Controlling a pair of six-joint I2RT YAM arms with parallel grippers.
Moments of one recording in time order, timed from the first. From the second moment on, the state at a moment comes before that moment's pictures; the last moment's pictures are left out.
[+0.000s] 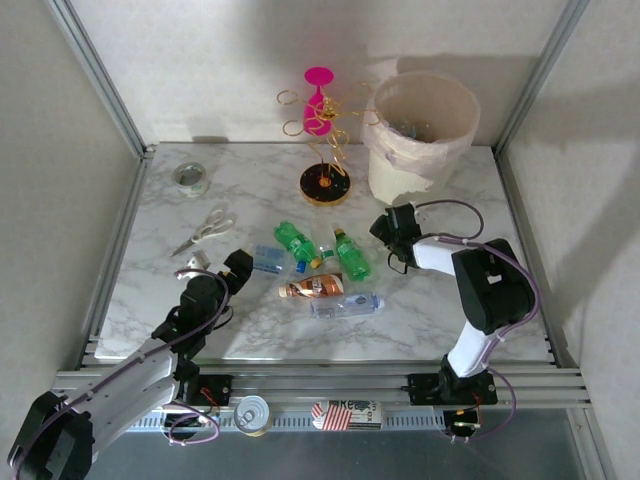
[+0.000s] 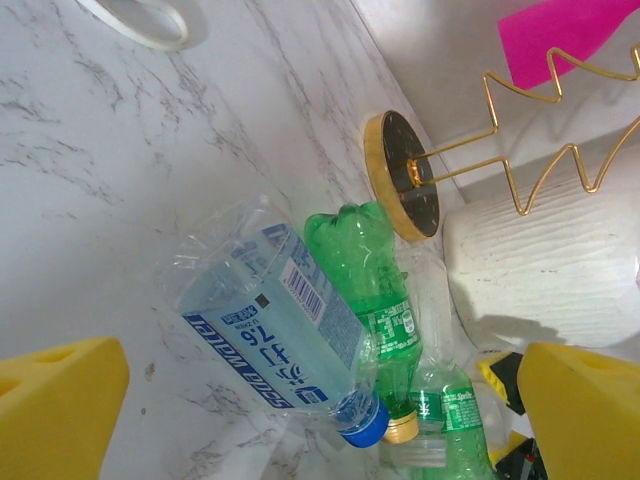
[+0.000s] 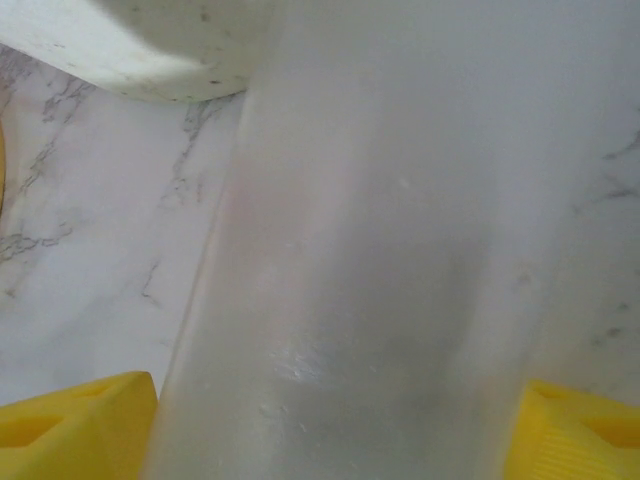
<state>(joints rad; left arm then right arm) -0.47 0.74 0.15 0.25 -0.25 -1.13 0.38 1.74 0.84 0.03 0.20 0.90</state>
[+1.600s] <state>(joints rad) -0.46 0.82 0.15 0.31 -0.23 -1.16 0.37 1.09 1.14 -0.08 0.26 0.38</state>
